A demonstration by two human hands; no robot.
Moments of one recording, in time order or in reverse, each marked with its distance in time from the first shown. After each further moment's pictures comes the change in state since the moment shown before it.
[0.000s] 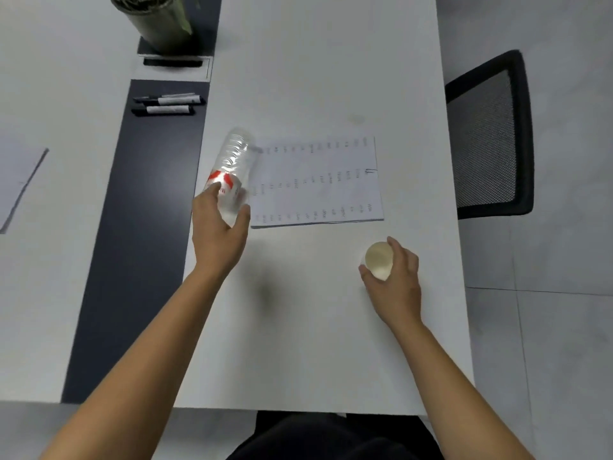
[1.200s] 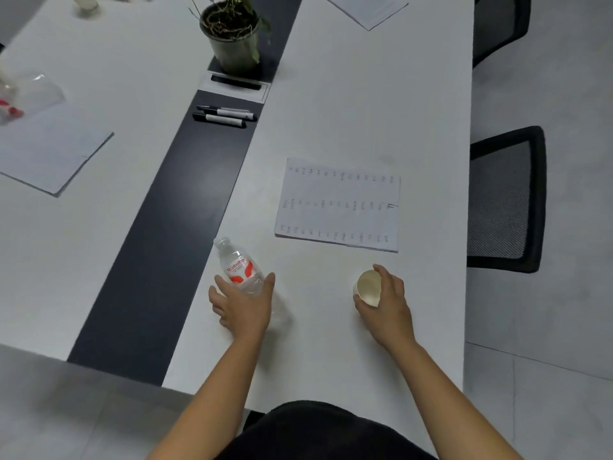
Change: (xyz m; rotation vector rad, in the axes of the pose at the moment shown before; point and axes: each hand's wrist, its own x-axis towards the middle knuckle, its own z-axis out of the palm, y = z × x) left_hand -0.104 -0.046 0.031 -0.048 0.147 -0.726; right_hand -0.001 -0.009 0.004 -0.129 -0.255 -0.150
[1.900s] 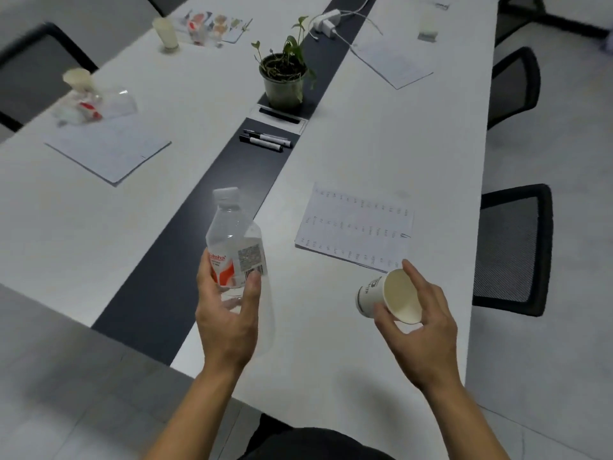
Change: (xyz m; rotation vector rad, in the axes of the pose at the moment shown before) left_hand -0.091 0.008 -0.116 -0.511 0.095 0.559; right_hand -0.093 -0.068 -0.078 0.196 0.225 -0.452
